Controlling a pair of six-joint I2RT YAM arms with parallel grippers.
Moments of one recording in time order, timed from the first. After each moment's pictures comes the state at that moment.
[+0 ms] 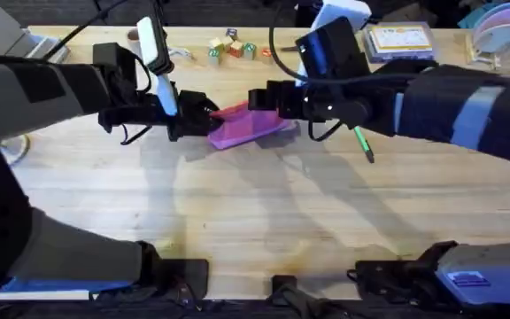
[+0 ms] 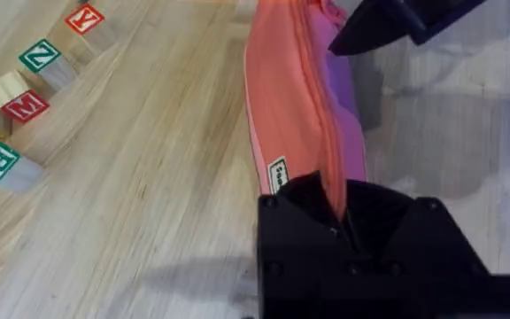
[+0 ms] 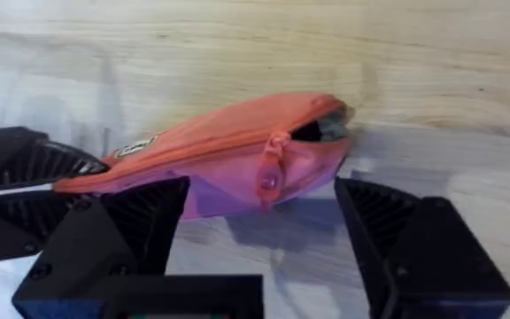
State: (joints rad) left arm 0.16 1.64 0.87 -0.51 1.02 1.27; right arm 0.61 1.57 1.00 -0.28 0.07 0.55
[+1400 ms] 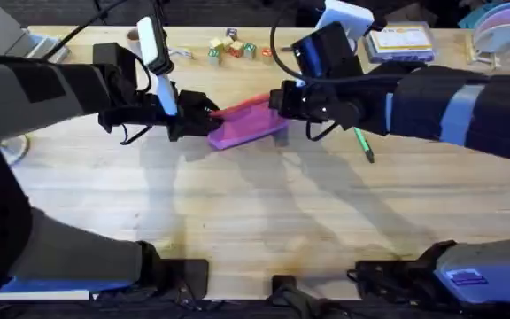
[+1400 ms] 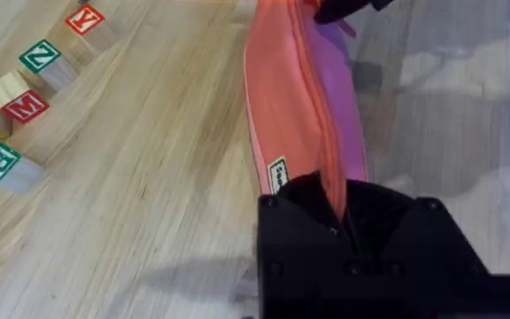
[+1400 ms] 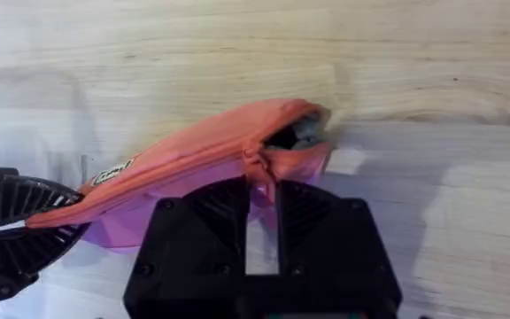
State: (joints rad) left arm 0.16 1.64 0.87 -0.51 1.02 1.27; right arm 0.61 1.60 1.00 -0.26 0.14 0.61
